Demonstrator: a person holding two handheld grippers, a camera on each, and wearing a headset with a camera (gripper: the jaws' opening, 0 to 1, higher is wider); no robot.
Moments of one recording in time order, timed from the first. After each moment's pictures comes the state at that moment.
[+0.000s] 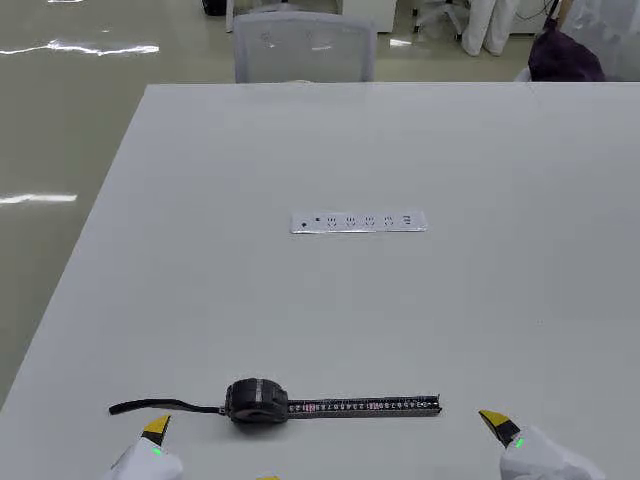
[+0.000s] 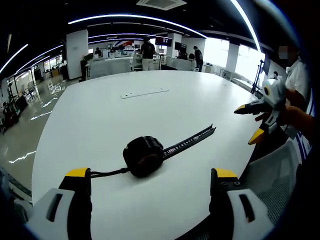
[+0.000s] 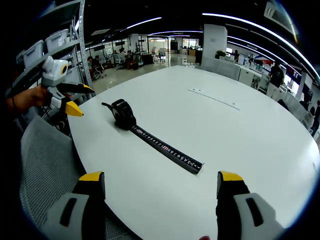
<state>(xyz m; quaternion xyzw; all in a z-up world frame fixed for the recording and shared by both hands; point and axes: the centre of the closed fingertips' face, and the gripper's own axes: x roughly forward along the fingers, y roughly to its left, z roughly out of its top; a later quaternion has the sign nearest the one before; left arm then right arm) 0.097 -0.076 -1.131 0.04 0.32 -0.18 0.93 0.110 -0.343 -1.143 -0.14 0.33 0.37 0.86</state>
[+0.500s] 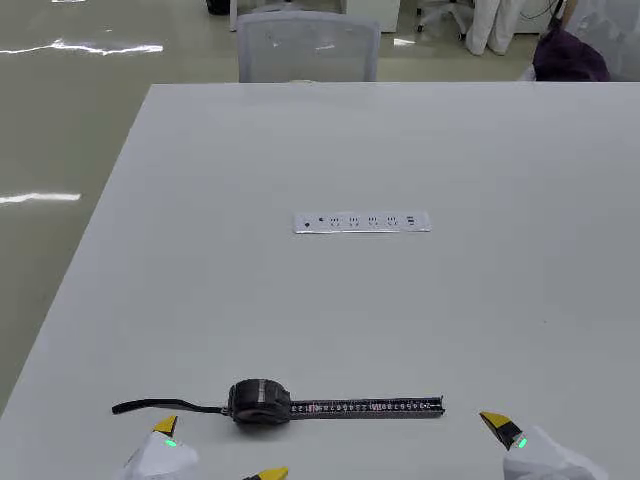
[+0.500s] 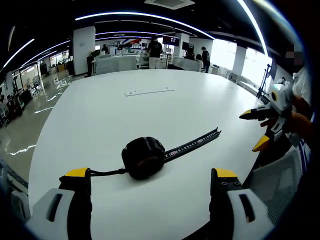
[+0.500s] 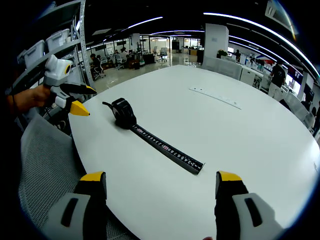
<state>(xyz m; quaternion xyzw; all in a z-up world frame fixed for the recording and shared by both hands) 0.108 -0.084 -1.140 0.02 0.33 -0.15 0.93 0.113 -0.343 -1.148 -0.13 0.33 0.38 0.85</state>
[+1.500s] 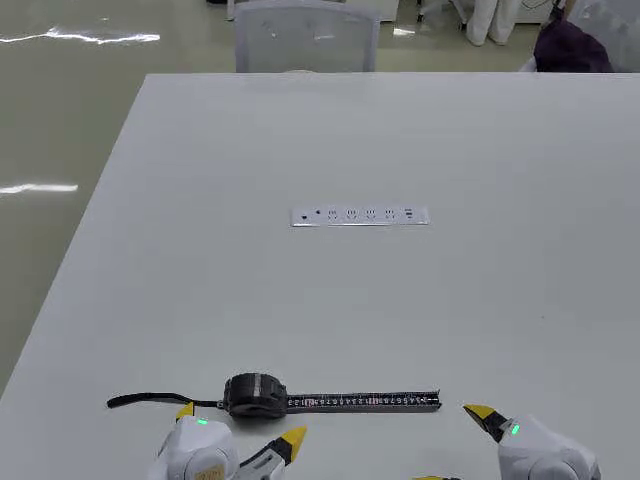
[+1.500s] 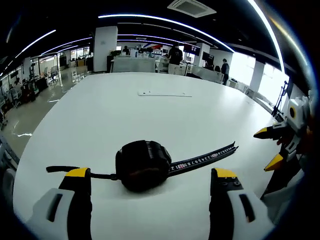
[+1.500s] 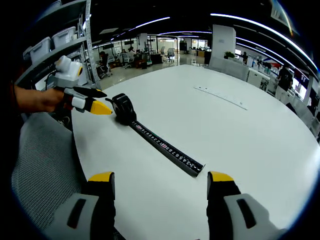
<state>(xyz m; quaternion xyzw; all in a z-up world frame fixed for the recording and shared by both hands) 0.142 -0.097 -1.175 -0.03 0.31 -0.07 0.95 0.127 -0.346 -1.166 -0.14 0.32 0.41 0.84</state>
